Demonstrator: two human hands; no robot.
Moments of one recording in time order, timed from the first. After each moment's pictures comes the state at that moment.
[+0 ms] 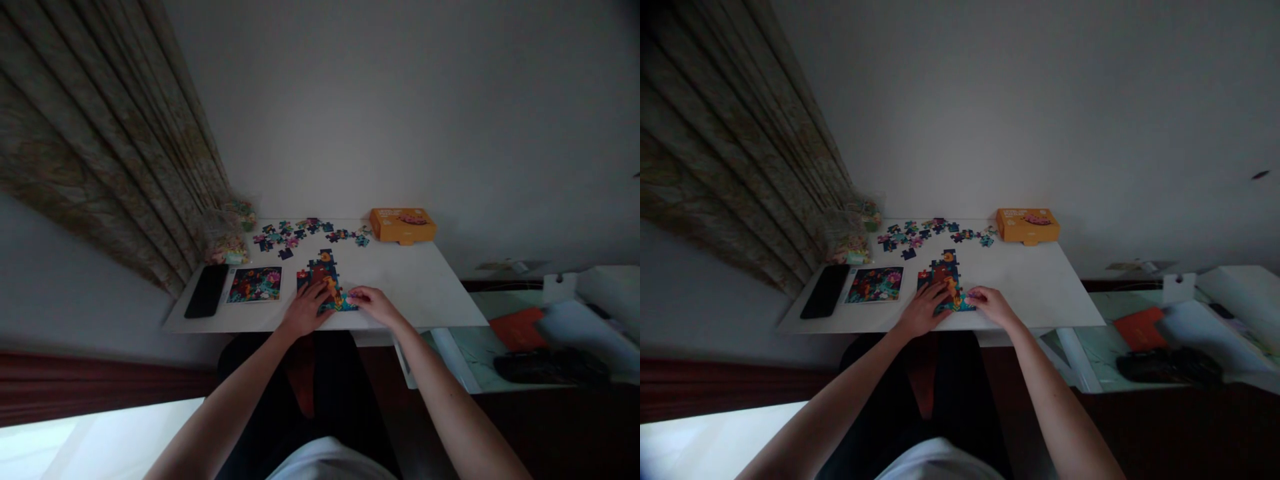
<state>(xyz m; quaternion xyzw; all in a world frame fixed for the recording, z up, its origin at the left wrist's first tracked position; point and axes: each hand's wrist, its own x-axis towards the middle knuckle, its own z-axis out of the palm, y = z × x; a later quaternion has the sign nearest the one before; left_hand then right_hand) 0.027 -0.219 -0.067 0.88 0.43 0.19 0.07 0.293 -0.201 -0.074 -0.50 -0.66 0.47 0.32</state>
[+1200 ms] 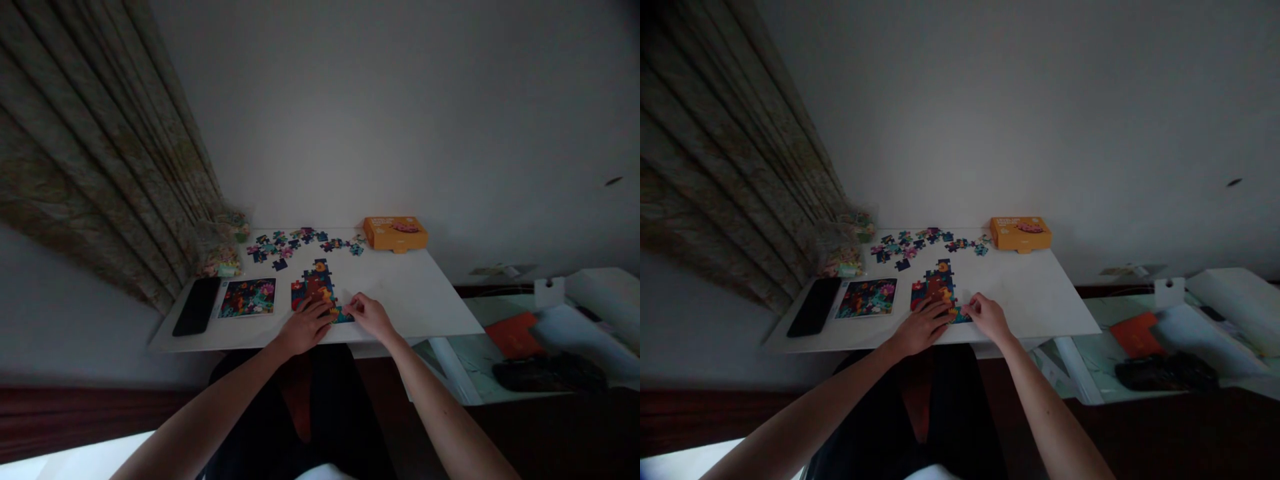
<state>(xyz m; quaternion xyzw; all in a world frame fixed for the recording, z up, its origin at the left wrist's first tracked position) 0.029 -0.222 -0.056 0.92 0.34 0.17 0.07 0.281 -0.211 -0.064 -0.61 -0.70 0.27 0.25</state>
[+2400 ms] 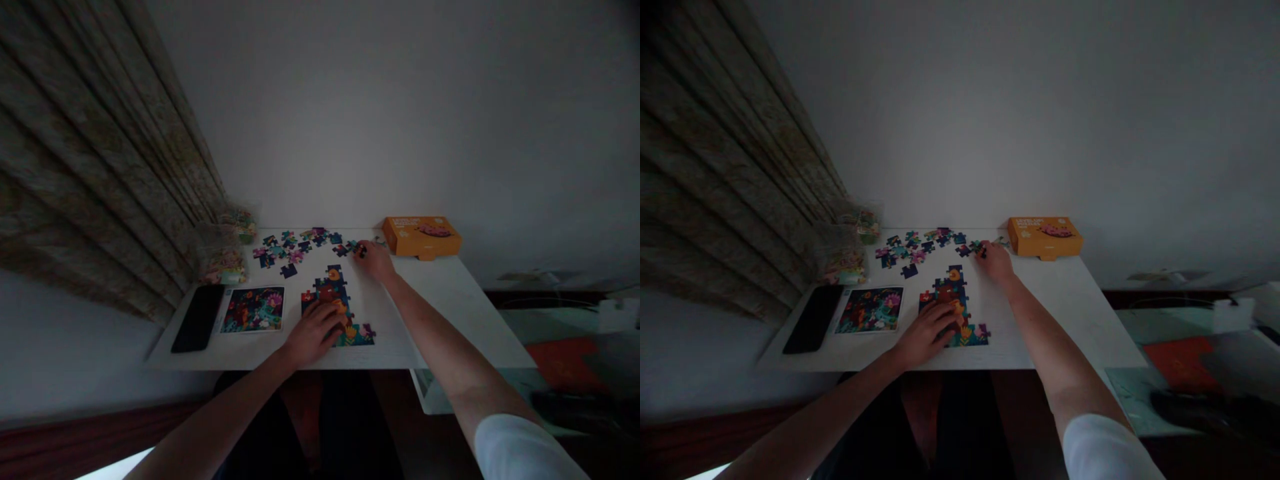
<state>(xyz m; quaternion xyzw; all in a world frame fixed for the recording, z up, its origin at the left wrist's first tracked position) 0.020 -0.196 -0.050 0.89 0.38 0.23 0.15 0.275 -0.014 -0.045 -0.64 -0.74 0.07 0.19</state>
